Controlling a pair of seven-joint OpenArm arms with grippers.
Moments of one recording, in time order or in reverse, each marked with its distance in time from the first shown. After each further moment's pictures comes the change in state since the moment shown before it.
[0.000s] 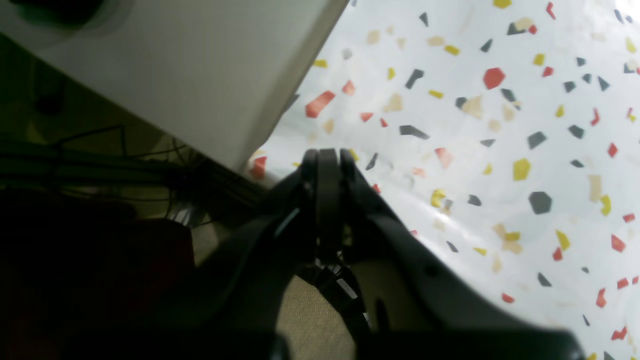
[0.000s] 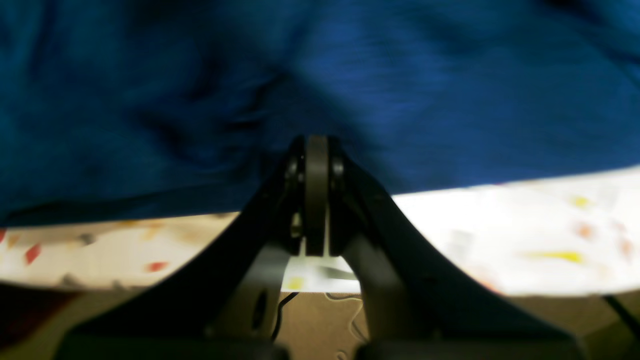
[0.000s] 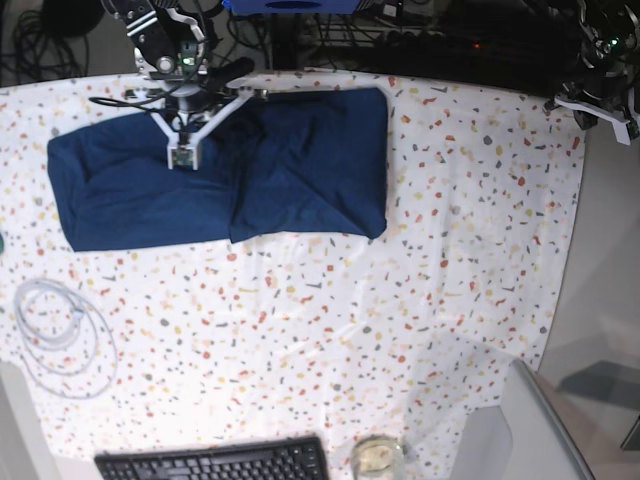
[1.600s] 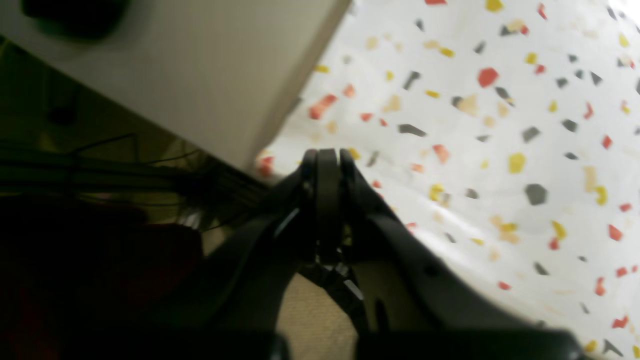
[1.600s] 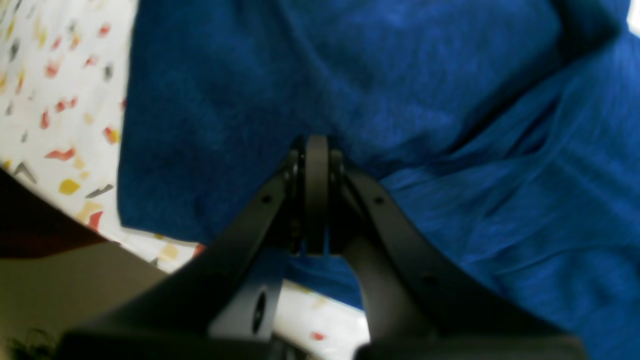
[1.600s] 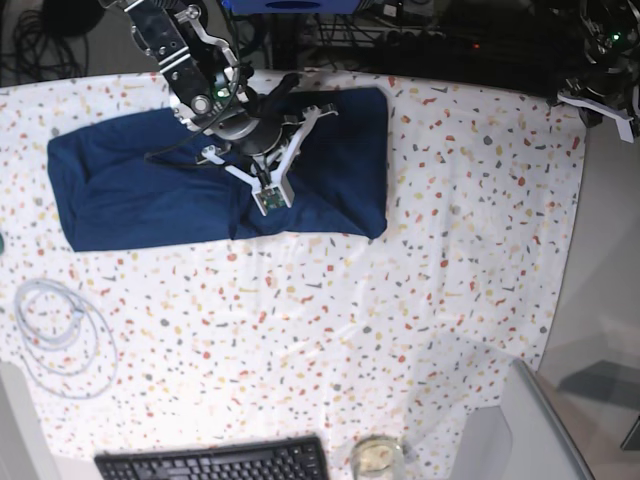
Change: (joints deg) left arm 1.9 0.4 0.5 3.0 0.2 0.0 0.1; right arm 9.1 -7.1 -4.1 -3.7 -0.3 21.6 0.0
